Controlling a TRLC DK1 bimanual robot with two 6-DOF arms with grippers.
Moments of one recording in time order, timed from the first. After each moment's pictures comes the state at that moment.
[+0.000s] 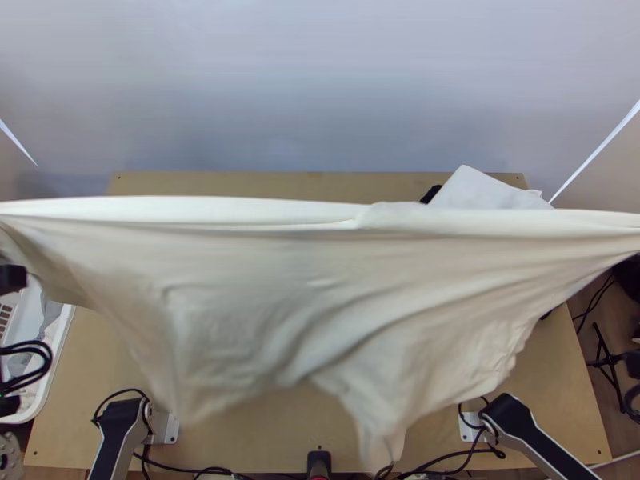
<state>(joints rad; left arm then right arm) 0.21 0.55 1.28 -0.38 -0.14 -0.31 0.58 0.55 1.40 -0.37 0.28 -0.05</state>
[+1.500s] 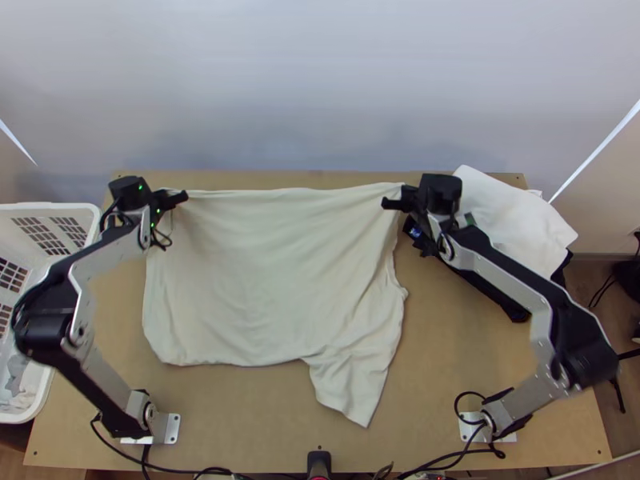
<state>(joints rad) 0.11 1.85 1.16 0.26 -0.07 -0.25 0.35 1.70 1.16 0.14 0.14 0.29</state>
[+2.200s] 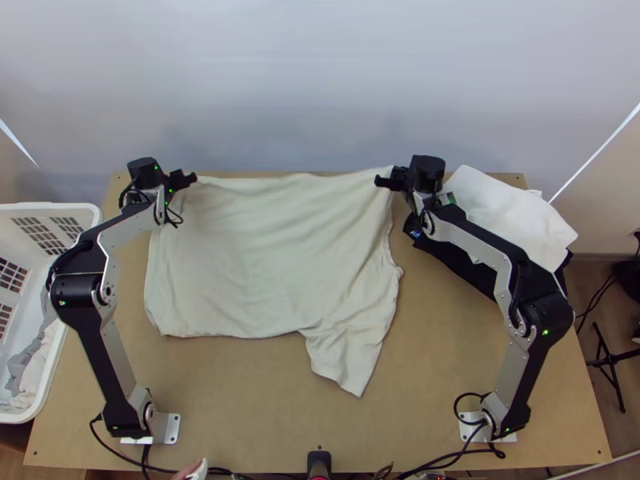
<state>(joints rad) 0.09 2.15 1.50 0.25 -0.10 -0.26 0.32 2.00 1.42 0.24 0.16 0.29</state>
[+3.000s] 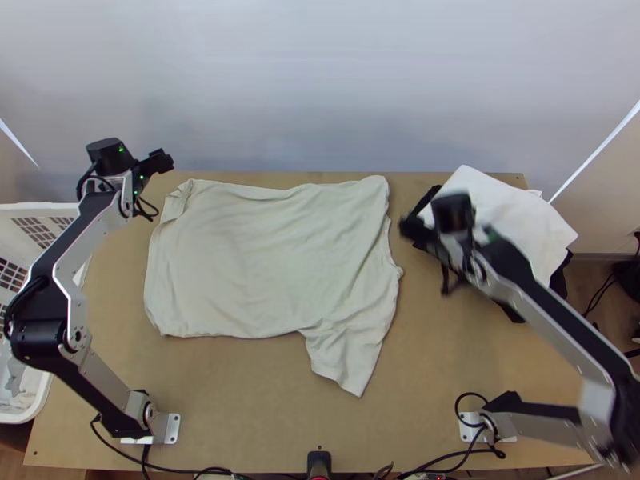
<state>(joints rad) 0.12 1.81 1.44 -0.02 -0.09 -0.30 0.48 1.37 1.15 -0.59 0.28 0.74</state>
